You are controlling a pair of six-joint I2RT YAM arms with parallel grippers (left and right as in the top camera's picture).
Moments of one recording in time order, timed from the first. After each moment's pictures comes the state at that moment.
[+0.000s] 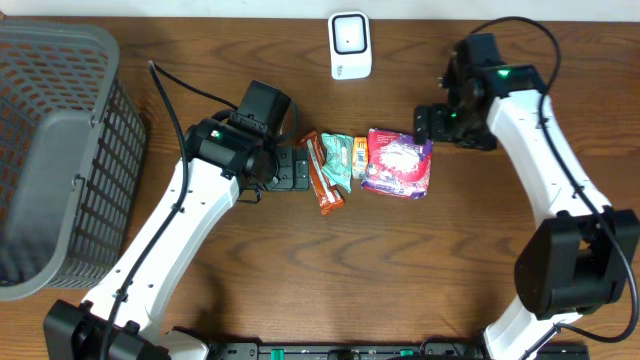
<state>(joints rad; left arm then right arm) -0.42 1.52 1.36 -1.11 0.02 -0.43 0.14 1.86 1.60 -1.10 -0.09 0.21</state>
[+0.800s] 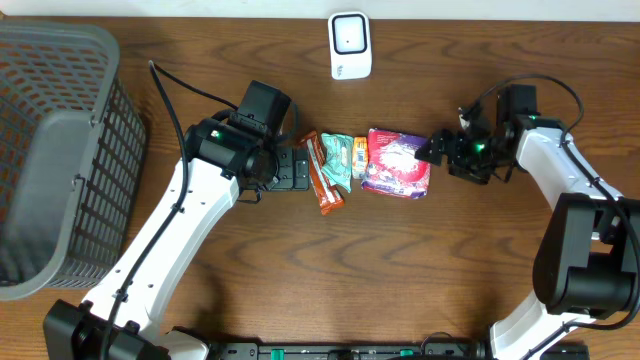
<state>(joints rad) -0.42 1.52 1.36 -1.11 0.02 -0.43 -0.08 1.86 1.21 -0.72 -0.58 0.17</state>
